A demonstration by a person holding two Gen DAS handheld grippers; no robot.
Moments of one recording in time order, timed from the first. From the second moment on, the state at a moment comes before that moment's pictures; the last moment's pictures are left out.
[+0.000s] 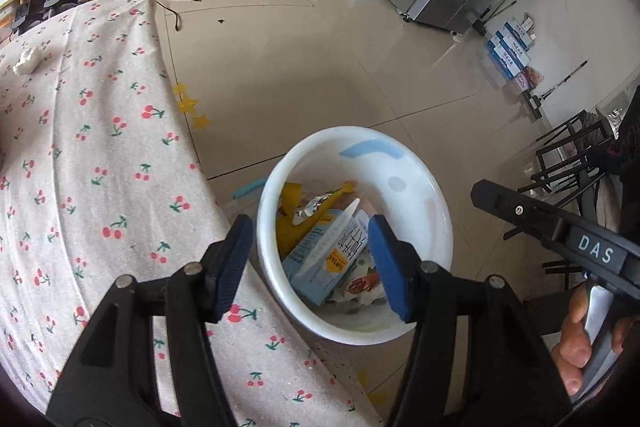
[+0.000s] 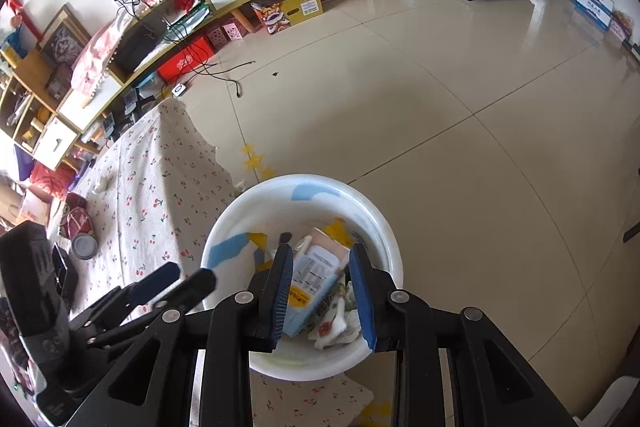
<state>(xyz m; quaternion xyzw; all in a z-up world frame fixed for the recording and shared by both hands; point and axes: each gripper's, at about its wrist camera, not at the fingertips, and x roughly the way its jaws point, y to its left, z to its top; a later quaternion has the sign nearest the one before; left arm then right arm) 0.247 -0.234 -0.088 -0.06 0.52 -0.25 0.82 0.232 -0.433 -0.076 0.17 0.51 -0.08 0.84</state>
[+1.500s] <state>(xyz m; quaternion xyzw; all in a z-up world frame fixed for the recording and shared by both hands) 0.326 -0.004 -0.091 -0.19 0.50 -0.05 0.84 0.404 -0.176 -0.086 0.12 0.48 0.16 0.85</state>
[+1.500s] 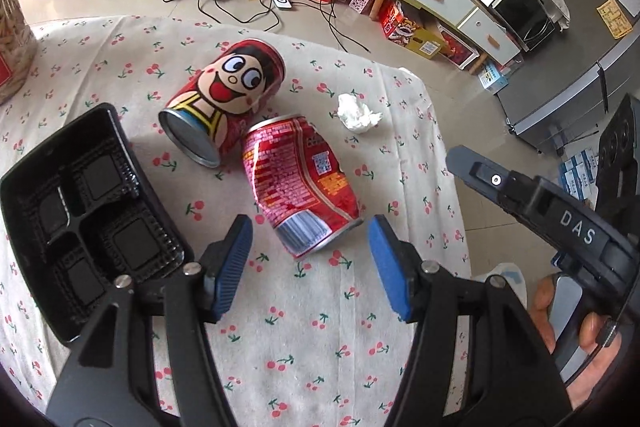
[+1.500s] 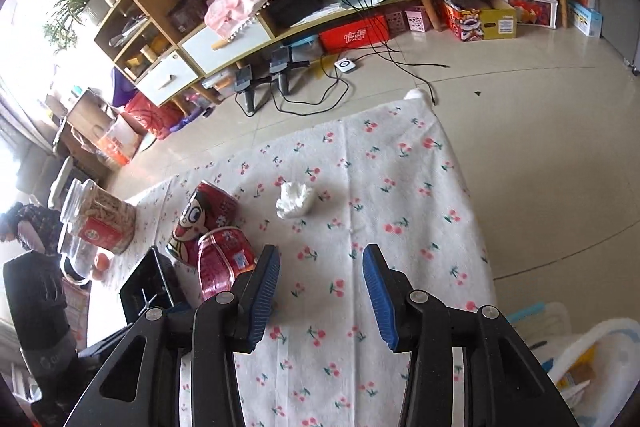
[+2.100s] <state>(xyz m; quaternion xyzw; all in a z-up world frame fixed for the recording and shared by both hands) 0.337 -0.009 -0.103 -0.18 0.49 -0.05 0.85 0.466 -0.150 -0.117 0.07 0.50 0.19 0.84</state>
